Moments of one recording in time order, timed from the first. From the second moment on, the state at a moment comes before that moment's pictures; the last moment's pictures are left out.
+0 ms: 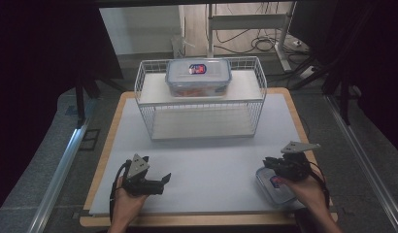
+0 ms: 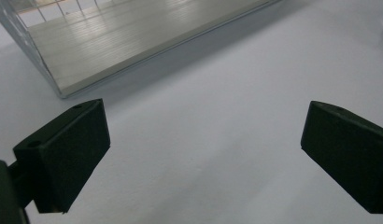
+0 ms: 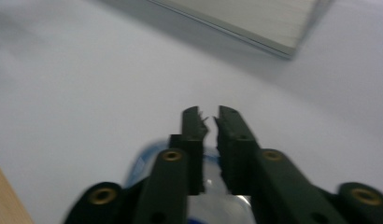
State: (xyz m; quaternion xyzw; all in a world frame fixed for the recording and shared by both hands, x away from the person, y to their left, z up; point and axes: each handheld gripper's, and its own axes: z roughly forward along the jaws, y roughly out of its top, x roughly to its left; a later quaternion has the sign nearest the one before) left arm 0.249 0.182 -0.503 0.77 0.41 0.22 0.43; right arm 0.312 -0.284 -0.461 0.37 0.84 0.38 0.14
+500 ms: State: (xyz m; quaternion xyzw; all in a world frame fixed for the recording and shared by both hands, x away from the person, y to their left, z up) left arm 0.250 0.178 -0.504 0.77 0.41 0.22 0.43; right arm 0.286 -0.347 -0.480 0.45 0.82 0.32 0.16
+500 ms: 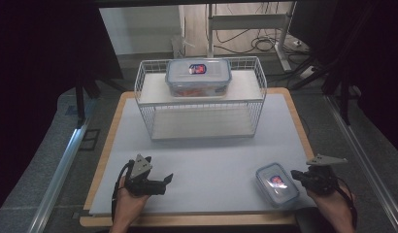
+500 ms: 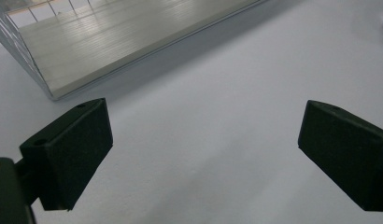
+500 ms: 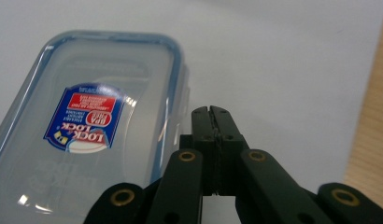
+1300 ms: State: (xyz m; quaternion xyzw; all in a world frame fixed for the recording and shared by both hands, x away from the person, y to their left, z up) left arm 0.252 0.178 -0.506 0.77 0.41 0.21 0.44; right arm 0.293 -0.318 -0.477 0.41 0.84 0.32 0.15
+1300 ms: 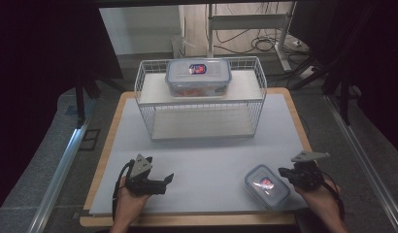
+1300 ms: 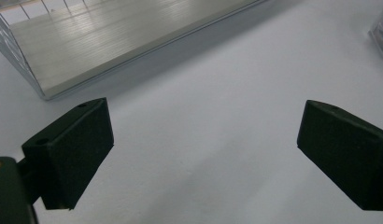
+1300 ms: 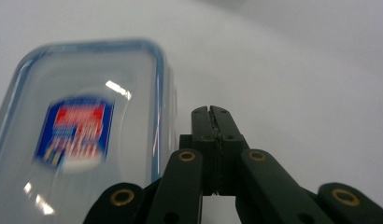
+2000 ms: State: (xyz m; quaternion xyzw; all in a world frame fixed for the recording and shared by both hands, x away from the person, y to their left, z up) left arm 0.251 0.174 -0.503 0.77 0.41 0.22 0.43; right arm 0.221 -0.340 -0.480 0.40 0.85 0.32 0.09
